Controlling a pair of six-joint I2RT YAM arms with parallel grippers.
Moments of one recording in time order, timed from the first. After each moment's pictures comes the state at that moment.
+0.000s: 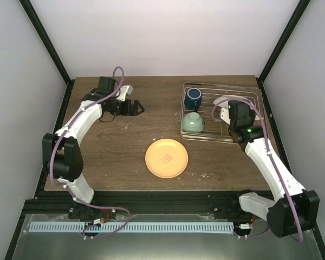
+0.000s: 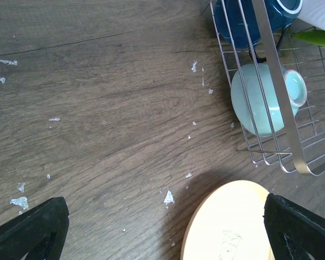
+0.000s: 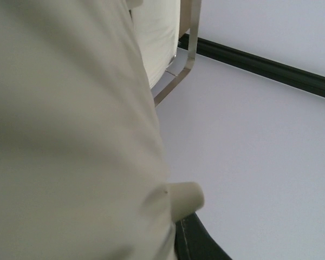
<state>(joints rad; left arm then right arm) -0.21 1.70 1.42 -0.69 0.52 -0.12 0.24 1.12 0.97 -0.55 0.73 -1.31</state>
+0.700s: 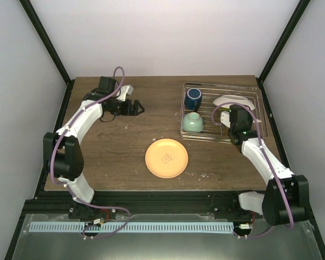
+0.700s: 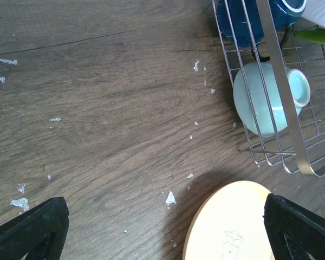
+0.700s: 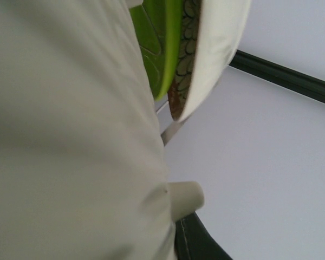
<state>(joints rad) -0.21 1.72 1.43 -0.69 0.52 -0.12 0.14 1.20 0.78 -0.21 0.66 -1.44</state>
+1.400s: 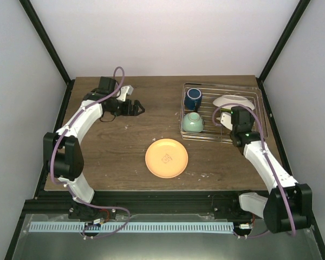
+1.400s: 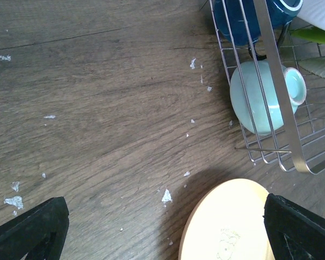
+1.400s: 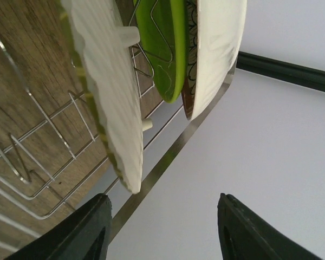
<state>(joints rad) -0.21 1.72 1.43 -0.70 0.53 -0.12 0.14 1.17 0.78 -0.30 0.60 -1.32</state>
